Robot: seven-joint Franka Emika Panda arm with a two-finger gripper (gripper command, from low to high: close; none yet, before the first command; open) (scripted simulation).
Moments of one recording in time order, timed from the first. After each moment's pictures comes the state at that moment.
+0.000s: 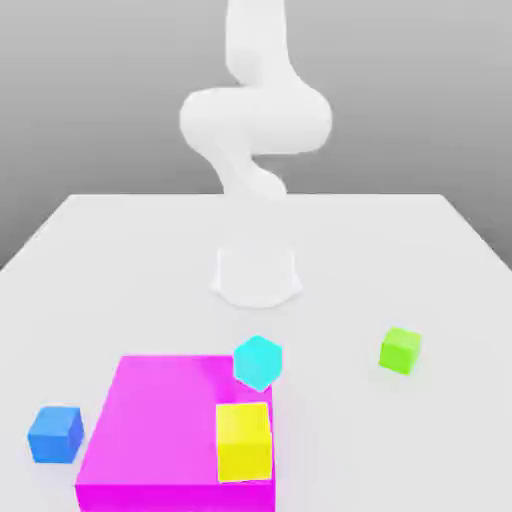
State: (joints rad) arm -0.07 -0.71 0.02 -2.32 -0.02 2.34 0.90
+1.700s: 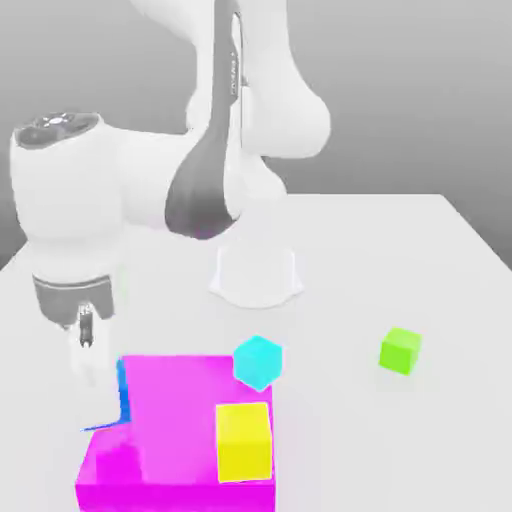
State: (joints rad) arm -0.32 0.04 0.16 -2.43 -0.01 2.47 1.66
